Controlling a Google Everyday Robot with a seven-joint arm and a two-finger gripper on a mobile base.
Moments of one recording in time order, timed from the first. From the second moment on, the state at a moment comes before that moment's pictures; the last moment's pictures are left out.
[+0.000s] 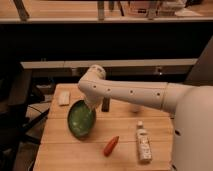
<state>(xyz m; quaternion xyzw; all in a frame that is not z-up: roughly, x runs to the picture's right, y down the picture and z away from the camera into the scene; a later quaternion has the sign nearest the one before) -0.059 0.088 0.782 -0.11 -0.23 -0.81 0.52</state>
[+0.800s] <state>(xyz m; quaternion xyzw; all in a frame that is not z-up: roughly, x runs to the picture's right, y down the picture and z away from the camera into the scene) -0.051 0.087 0.779 -0.12 -0.24 -0.81 0.52</state>
